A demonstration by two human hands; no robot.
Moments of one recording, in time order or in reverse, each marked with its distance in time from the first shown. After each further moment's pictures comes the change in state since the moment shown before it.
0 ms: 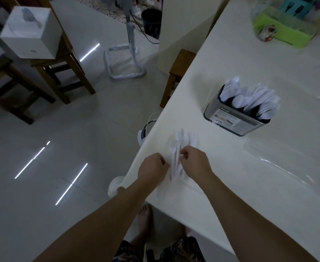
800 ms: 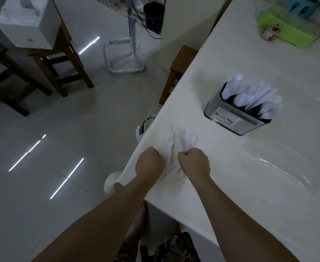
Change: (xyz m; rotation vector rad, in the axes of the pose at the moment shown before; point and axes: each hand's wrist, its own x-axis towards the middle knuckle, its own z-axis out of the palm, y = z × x) left_hand 0.008 0.003 0.010 -0.118 0.107 -0.186; right_hand -0.006 -0.009 0.010 0.110 0.075 0.305
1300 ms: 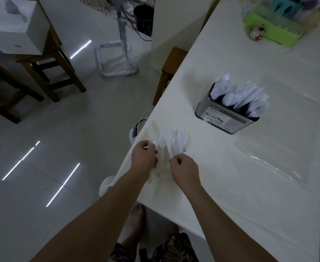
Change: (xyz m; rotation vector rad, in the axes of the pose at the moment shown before) left_hand 0.002 0.018 -0.014 -0.811 -0.052 -0.128; right_hand -0.024 0.013 0.002 0.215 -0.040 -0.098
